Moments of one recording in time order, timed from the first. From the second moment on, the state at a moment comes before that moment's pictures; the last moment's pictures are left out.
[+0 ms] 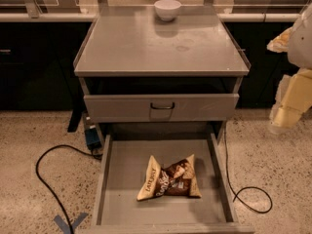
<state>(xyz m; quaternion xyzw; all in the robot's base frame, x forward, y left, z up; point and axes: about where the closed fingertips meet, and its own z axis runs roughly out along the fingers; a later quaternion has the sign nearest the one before) 0.438 -0.217 0.976 -0.60 0.78 -0.03 0.16</state>
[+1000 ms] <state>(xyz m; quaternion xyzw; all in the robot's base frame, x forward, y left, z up) 0.473 -0.217 0.898 -0.60 0.78 0.00 0.18</state>
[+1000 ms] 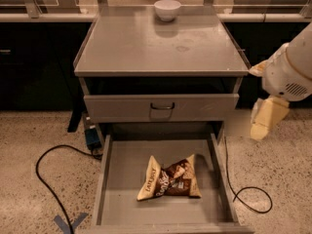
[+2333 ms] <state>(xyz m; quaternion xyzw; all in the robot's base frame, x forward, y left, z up) 0.498 -0.216 0.719 -0.53 0.80 0.15 0.24</state>
